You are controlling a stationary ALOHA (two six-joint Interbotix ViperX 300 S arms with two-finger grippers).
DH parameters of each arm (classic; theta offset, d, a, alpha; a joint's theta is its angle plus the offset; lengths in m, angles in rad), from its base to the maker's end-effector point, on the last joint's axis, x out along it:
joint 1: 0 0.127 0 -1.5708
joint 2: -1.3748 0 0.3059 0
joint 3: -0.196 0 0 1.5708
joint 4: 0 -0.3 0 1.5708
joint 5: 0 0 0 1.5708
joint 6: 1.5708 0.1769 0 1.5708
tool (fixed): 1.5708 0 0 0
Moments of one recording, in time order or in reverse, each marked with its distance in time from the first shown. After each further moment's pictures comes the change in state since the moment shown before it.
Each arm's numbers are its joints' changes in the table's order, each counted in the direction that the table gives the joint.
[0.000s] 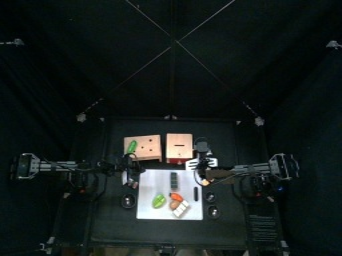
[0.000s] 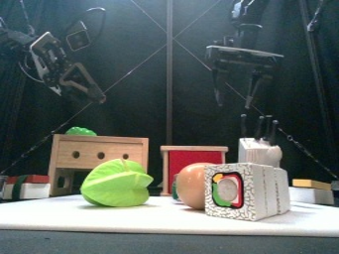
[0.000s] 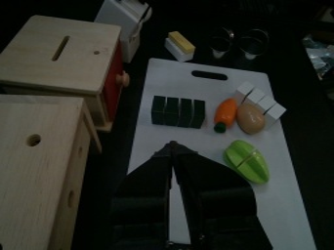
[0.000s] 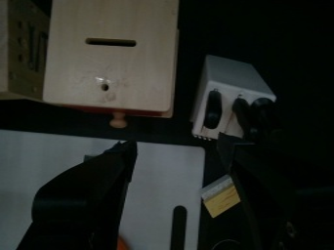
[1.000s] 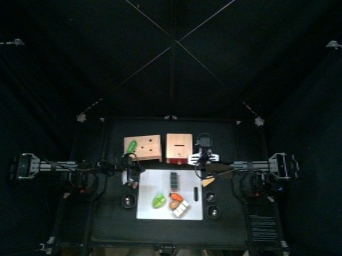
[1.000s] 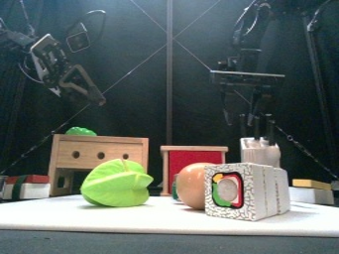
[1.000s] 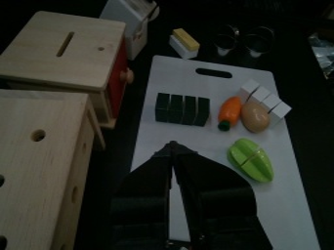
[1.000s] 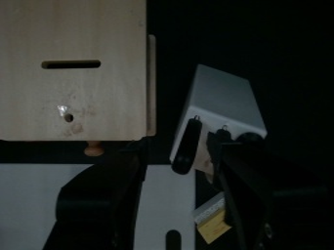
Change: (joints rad) left arm 0.000 -0.002 0.003 0.005 -0.017 -0.002; right arm -0.118 0.008 0.083 -0.014 0.092 0.008
